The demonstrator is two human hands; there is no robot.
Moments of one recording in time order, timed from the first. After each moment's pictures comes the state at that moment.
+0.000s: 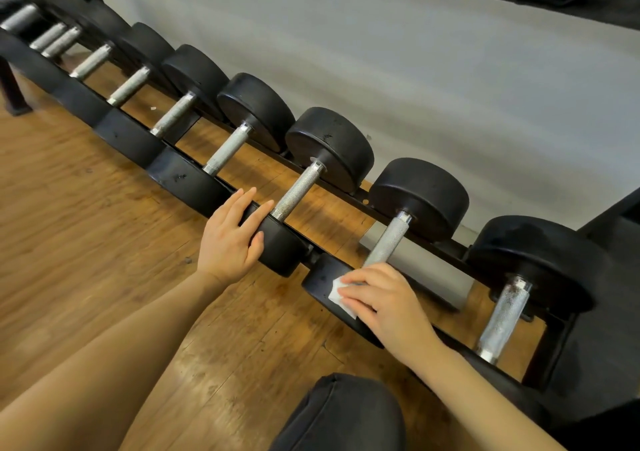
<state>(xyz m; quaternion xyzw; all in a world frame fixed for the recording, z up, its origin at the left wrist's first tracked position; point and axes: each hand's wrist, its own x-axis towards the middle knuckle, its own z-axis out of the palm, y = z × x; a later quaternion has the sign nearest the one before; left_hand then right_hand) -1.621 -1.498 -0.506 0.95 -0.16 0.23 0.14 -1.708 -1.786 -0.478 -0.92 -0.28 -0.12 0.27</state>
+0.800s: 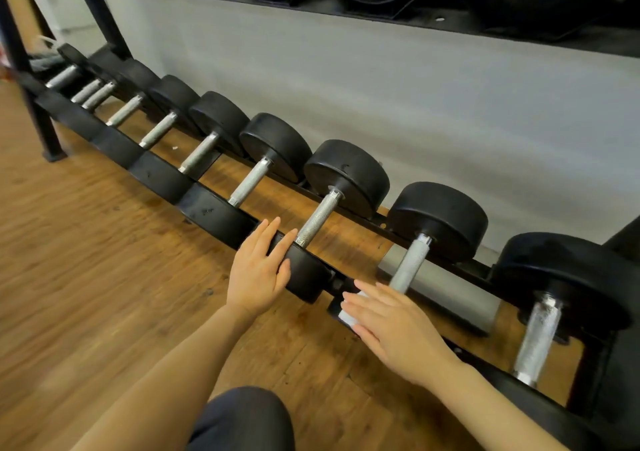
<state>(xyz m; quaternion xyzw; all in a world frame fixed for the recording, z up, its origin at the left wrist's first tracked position) -1.626 -1.499 -0.506 0.96 -0.14 0.20 0.14 -1.701 -1.762 -0.481 -0.94 -0.32 -0.12 0.11</state>
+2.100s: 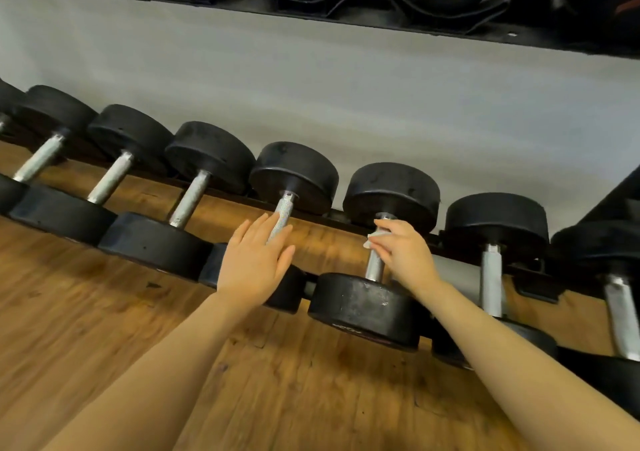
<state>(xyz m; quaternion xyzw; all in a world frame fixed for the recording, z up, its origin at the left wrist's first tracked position) -1.462 -1.356 -0.482 0.94 -0.28 0.16 0.10 -1.520 -1.639 -0.489 -0.97 -0.01 -0.21 0.14</state>
